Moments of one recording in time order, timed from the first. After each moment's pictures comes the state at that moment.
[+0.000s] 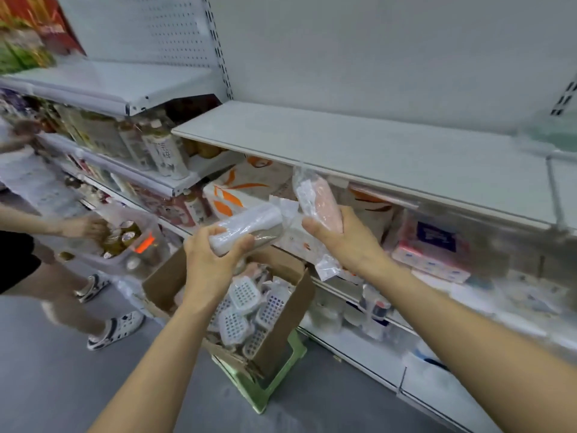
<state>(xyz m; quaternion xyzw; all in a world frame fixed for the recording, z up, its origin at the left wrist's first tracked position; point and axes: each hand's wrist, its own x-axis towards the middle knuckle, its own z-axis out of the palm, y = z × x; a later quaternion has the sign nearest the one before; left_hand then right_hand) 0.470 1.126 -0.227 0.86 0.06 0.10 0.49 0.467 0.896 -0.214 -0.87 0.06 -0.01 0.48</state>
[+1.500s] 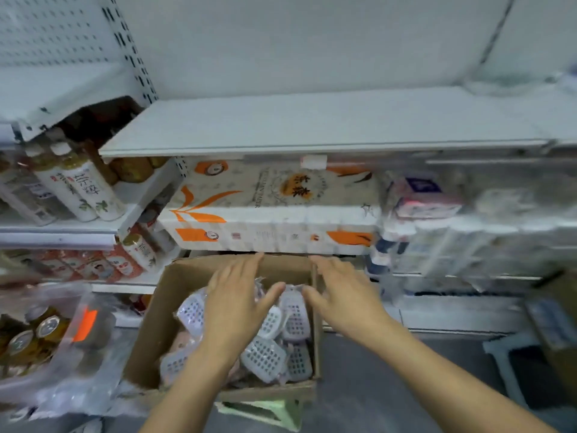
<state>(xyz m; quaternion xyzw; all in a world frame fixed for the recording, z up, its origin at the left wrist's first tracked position) 0.586 1.265 -0.289 0.92 -0.34 0.01 0.21 0.480 1.104 -0.279 -0.96 0.20 -0.02 0.20</state>
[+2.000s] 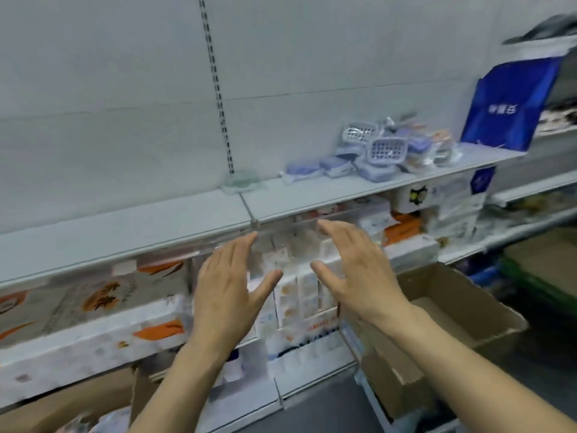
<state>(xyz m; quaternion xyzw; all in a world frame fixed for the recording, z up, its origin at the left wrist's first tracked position) 0.298 0.968 -0.143 0.75 -0.55 0.15 0.32 0.117 0.853 -0.132 -0.88 0.31 -0.34 0.06</state>
